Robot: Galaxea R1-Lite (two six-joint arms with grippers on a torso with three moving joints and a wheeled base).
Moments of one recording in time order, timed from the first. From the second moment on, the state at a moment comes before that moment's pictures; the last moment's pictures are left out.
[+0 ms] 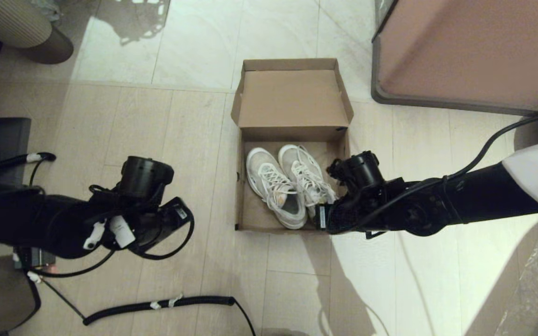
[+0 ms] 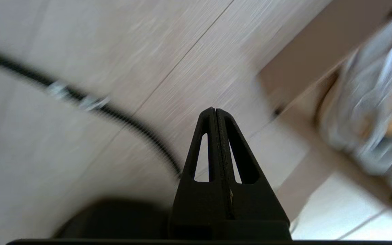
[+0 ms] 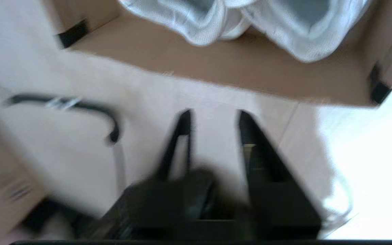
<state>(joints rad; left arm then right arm) -0.37 1.79 -0.94 -0.15 0.38 -0.79 0.56 2.06 -1.29 -0.09 -0.08 0.39</state>
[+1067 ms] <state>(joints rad) -0.34 1.68 -0.79 -0.27 0.42 -0.71 0.54 2.38 -1.44 -0.50 -0.30 0.20</state>
